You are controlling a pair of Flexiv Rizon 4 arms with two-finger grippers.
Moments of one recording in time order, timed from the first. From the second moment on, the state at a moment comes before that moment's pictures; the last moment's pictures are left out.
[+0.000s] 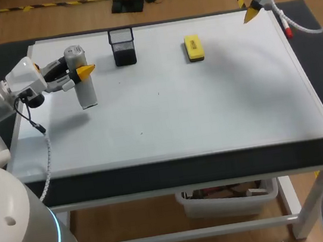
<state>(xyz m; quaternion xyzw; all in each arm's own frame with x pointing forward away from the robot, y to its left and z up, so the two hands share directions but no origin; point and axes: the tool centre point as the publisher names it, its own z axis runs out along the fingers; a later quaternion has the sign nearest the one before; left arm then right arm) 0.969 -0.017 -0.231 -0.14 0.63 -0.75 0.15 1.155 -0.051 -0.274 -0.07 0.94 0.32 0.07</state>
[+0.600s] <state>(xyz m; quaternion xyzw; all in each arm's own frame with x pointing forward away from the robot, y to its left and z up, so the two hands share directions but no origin) 1.014 -0.046 -0.176 -0.10 0.62 -0.76 0.17 1.160 -0.051 -0.272 -0.08 0.94 0.31 0.05</state>
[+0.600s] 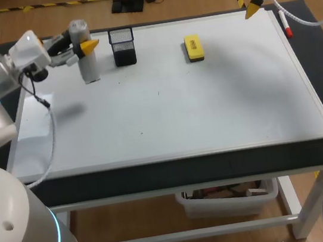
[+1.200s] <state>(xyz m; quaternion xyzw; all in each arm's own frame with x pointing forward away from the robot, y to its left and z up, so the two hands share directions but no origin) 1.091 -0.109 -0.146 -0.05 0.62 -0.77 0.16 1.160 -0.052 -0.272 -0.08 0.94 0.31 0.05</state>
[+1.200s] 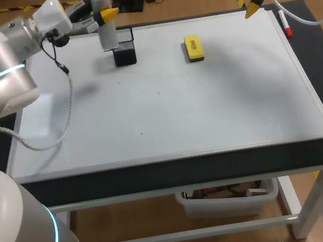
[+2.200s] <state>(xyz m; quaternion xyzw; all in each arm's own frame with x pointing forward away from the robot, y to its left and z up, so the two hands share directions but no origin) 1.172 -0.130 -0.182 -0.07 0.60 -0.79 0.14 1.160 -0.052 -0.272 -0.08 0.94 0.31 0.05</state>
